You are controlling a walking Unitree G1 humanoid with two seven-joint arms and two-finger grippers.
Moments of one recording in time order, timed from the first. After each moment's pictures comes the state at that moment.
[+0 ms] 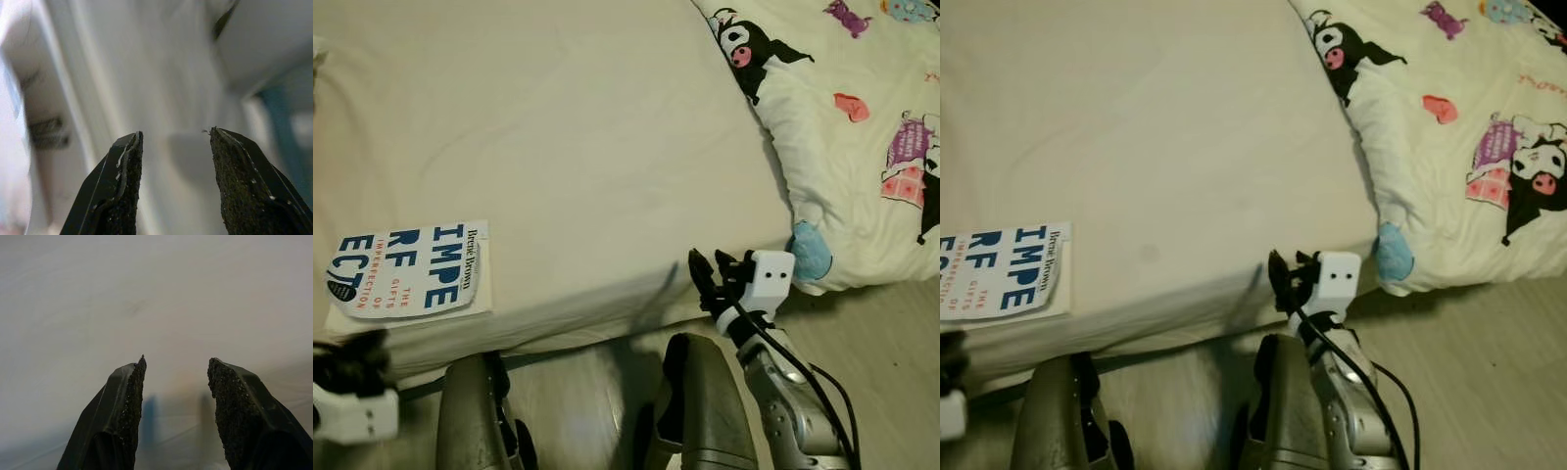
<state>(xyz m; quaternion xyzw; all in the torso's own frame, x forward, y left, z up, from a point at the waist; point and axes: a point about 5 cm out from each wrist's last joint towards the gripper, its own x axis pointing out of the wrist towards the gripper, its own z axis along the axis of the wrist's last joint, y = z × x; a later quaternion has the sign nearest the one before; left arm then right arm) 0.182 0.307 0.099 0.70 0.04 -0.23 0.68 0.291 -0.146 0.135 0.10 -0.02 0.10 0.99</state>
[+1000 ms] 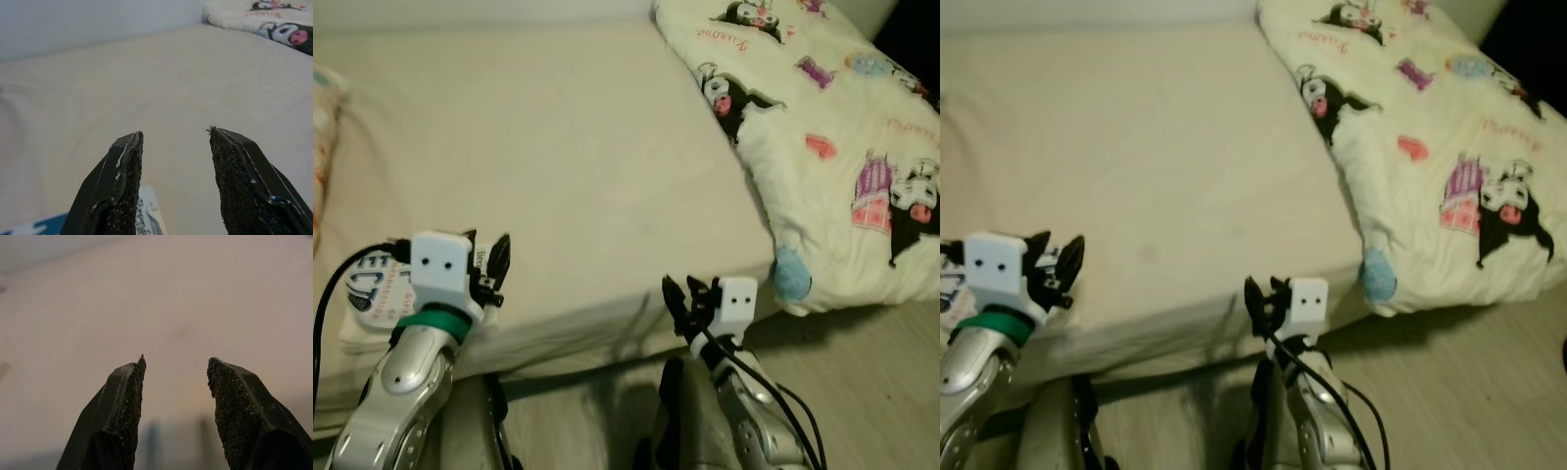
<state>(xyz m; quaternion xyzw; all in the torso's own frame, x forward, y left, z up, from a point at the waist) 0.269 0.190 0.183 0.07 -0.05 0.01 1.00 0.291 -0.118 0.105 0.12 -0.02 0.13 0.98</state>
